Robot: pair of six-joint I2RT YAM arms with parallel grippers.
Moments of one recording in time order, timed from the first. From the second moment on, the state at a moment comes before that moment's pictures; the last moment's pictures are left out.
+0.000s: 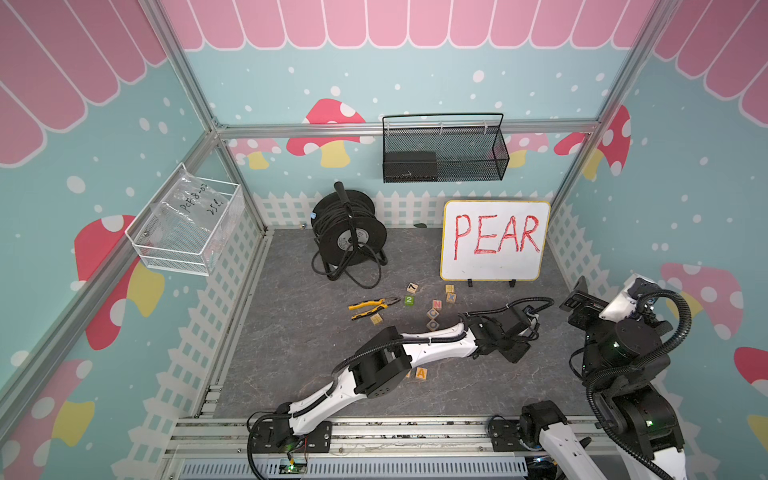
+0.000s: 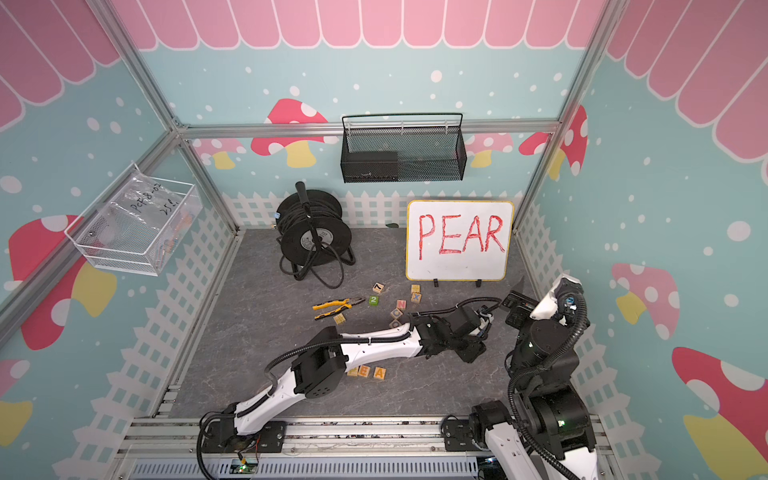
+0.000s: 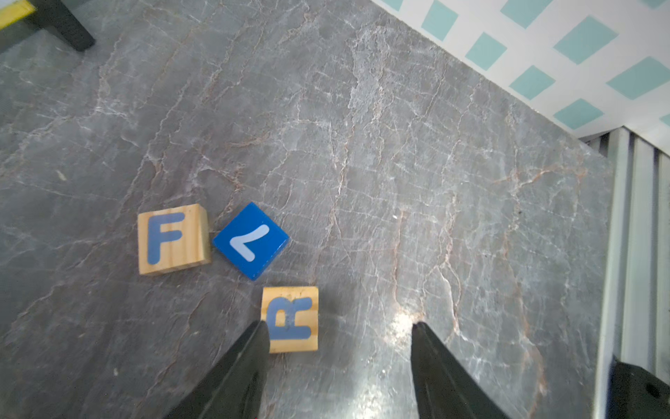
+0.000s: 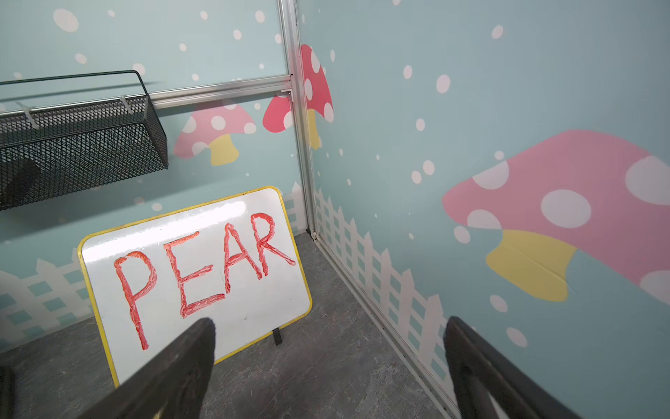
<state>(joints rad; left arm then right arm) -1.19 2.55 2.21 -0.42 0.03 -0.24 0.20 0.46 0.98 -0.58 0.70 0.10</state>
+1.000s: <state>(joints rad) -1.20 2.60 2.25 -0.46 -0.04 -0.24 0.20 0.46 0.95 -0.53 0.69 0.06</state>
